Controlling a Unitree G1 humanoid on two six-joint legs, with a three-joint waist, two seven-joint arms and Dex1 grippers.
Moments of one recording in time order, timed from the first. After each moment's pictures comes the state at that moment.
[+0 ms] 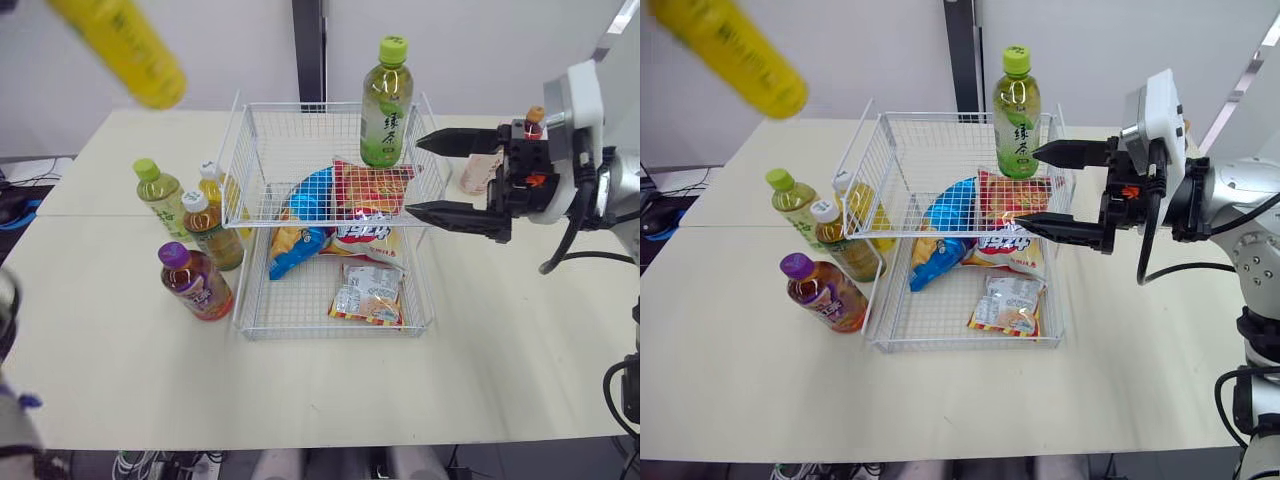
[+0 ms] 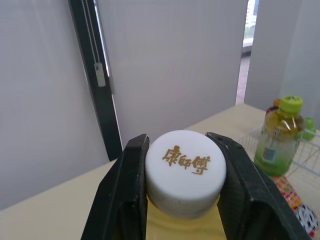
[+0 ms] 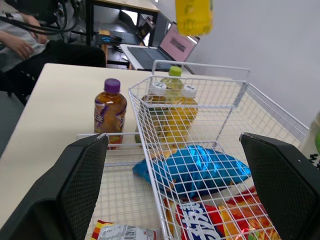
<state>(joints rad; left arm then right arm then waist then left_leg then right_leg) -1.62 1.08 0.01 0.61 -0.47 0.87 -1.05 -0.80 -0.84 -0.10 -0.36 0.79 0.75 0.97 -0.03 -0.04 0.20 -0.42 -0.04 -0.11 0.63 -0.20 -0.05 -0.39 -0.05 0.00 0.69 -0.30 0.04</state>
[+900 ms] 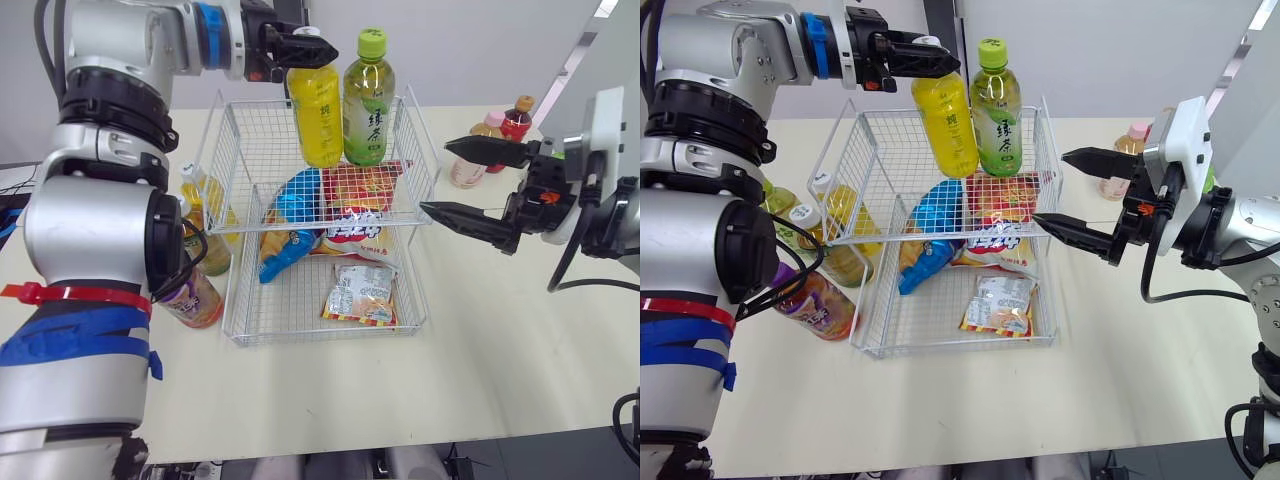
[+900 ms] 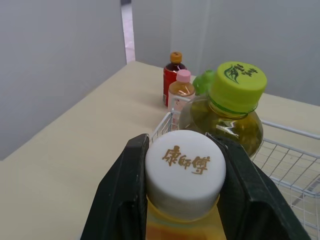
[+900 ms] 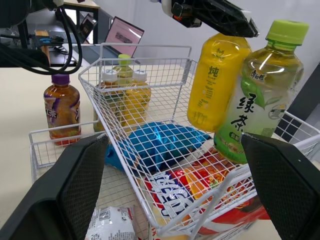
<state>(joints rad) -1.73 0.54 -0.10 1.09 -0.17 0.53 -1.19 -0.61 -0.86 -0.24 -0.51 0.85 0.77 0.77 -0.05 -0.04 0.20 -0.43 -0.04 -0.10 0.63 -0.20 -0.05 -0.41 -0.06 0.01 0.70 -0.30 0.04</state>
